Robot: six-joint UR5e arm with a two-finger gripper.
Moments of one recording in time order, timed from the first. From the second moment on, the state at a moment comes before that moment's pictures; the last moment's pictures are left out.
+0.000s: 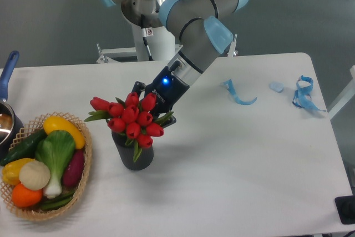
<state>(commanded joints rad) 2.58 -1.73 -2.00 -0.80 0.57 1.31</state>
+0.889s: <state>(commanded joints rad) 2.57 -1.61 -1.92 -0.81 0.50 1.08</state>
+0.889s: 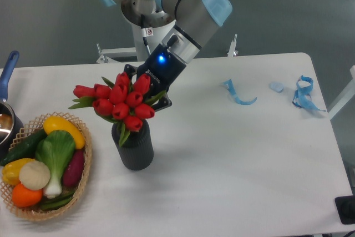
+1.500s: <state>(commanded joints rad) 2.59 -1.53 -1.84 -0.82 0.50 0.93</state>
